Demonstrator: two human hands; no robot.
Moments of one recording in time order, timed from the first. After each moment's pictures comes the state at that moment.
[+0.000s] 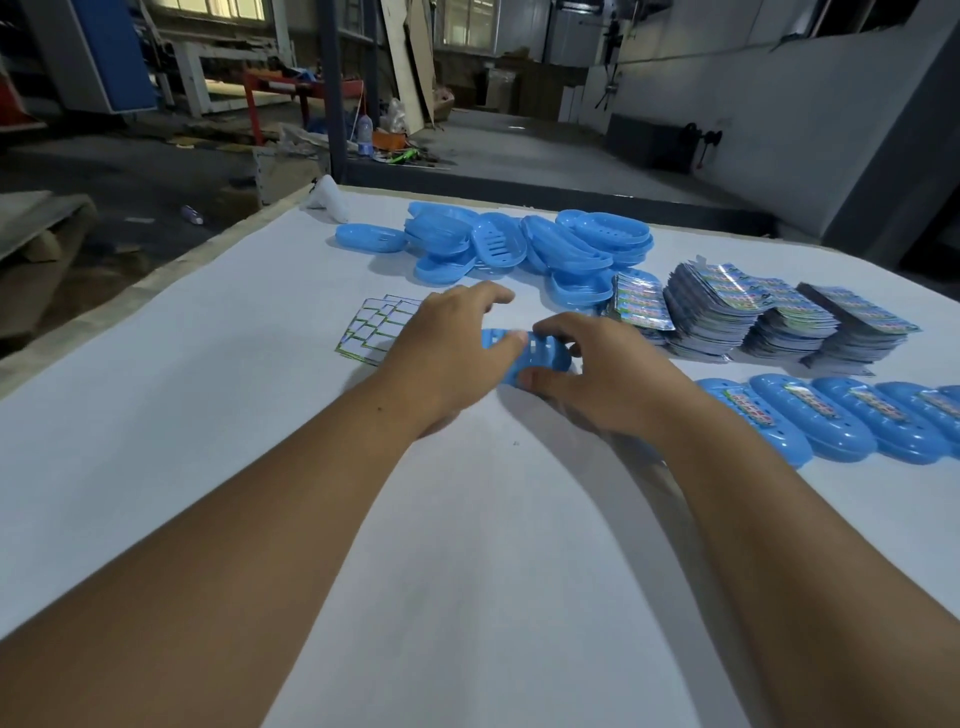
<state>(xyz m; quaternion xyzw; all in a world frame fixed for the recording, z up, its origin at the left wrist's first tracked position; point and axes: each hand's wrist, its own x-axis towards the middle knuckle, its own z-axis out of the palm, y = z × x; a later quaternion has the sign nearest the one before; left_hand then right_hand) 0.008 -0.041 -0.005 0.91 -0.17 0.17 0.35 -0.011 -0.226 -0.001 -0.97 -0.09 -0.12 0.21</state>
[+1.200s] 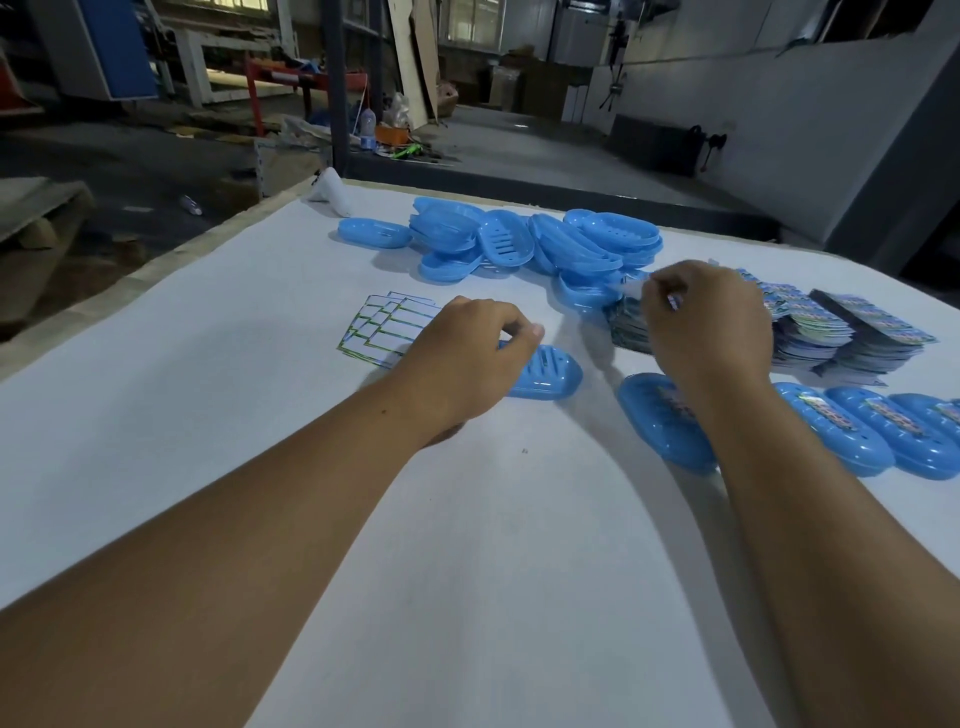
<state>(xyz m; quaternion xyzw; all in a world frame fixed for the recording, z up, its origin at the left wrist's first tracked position) 0.008 -0.045 -0.003 0.91 -0.20 0.14 0.35 0.003 -0.256 0.022 -0.91 0.13 -0.34 0.18</state>
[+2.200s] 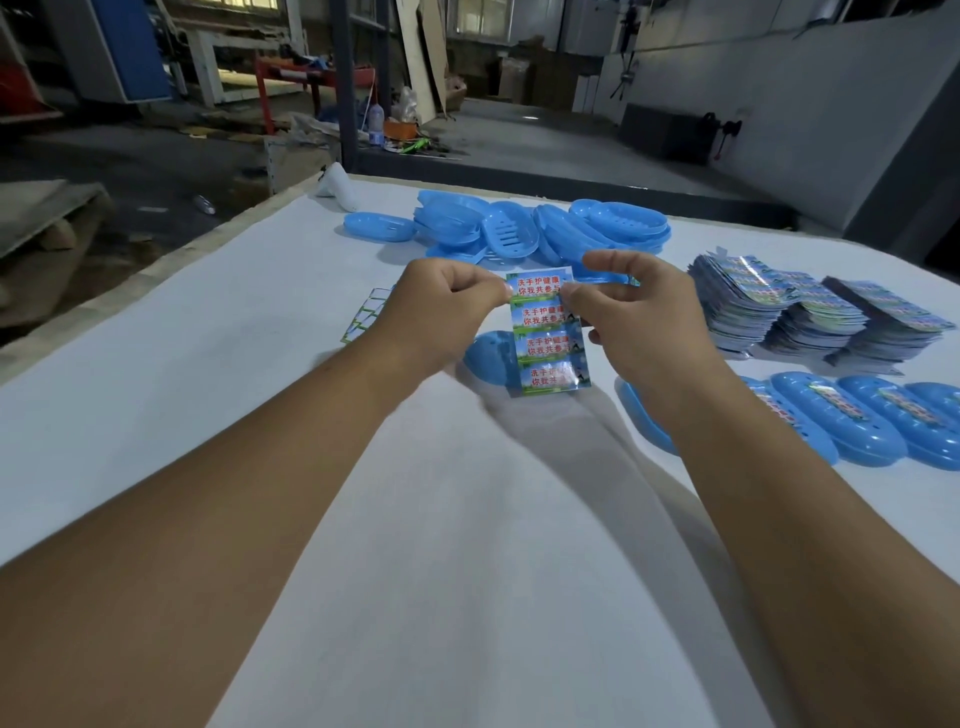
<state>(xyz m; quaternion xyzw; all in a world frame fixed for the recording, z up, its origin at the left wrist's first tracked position) 0.020 -0.030 0.007 0.81 -0.10 0.10 0.57 -0.013 -0.209 0.021 -0.76 0.02 -0.18 0.63</state>
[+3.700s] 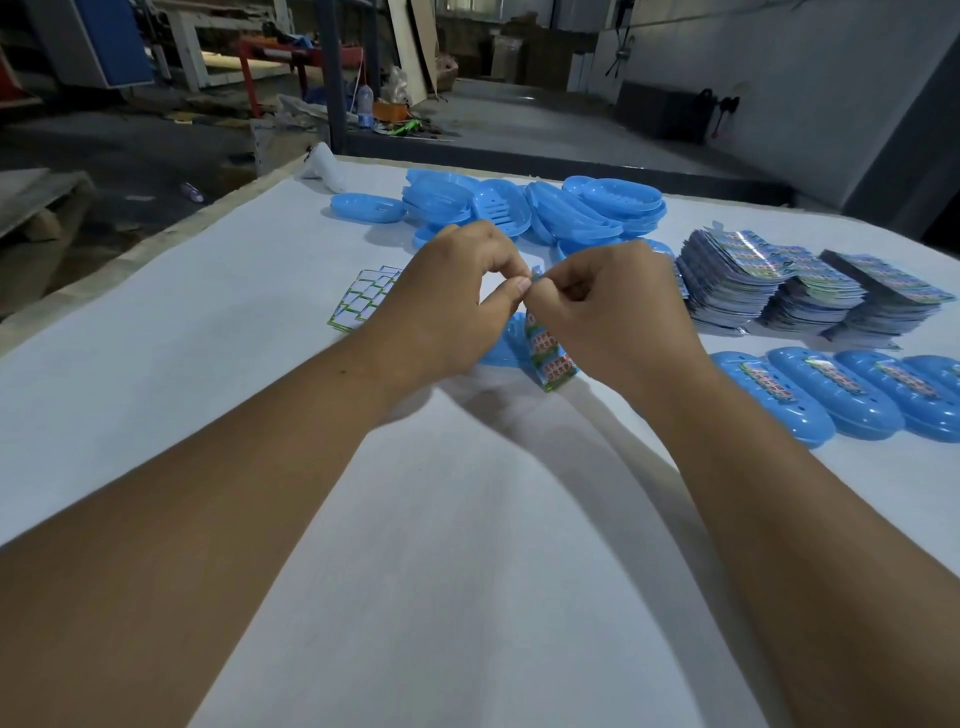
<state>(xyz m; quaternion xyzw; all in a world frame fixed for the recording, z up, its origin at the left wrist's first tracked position) 0.004 -0.037 0.014 0.86 -0.29 0.23 0.34 -0.023 -0.195 0.018 -0.90 -0.06 -0.28 0.32</state>
